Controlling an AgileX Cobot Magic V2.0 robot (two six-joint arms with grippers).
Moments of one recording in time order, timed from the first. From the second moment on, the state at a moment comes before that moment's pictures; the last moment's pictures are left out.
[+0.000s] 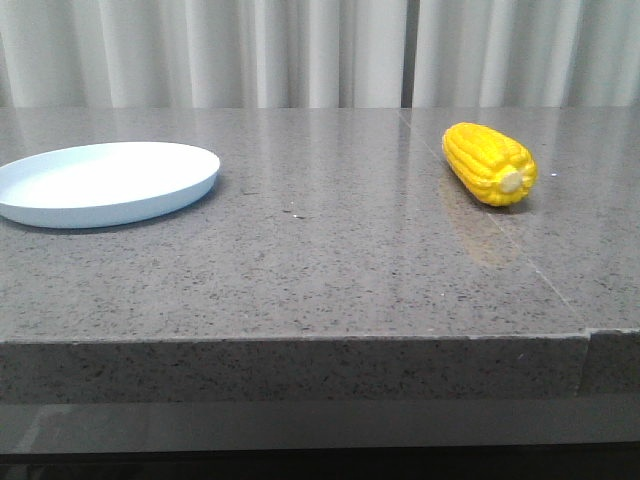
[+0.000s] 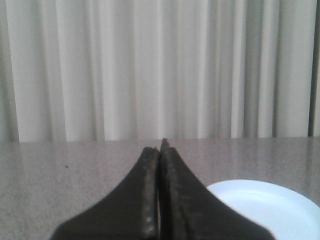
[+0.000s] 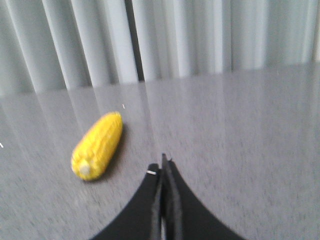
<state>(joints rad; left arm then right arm) 0.01 0.01 -0.20 0.10 0.08 -0.08 0.01 -0.01 -0.19 0.10 0.24 0.09</state>
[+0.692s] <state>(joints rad) 0.01 0.41 -0.51 0.15 0.27 -0.08 0.01 0.44 -0.54 0.02 0.37 0.09</state>
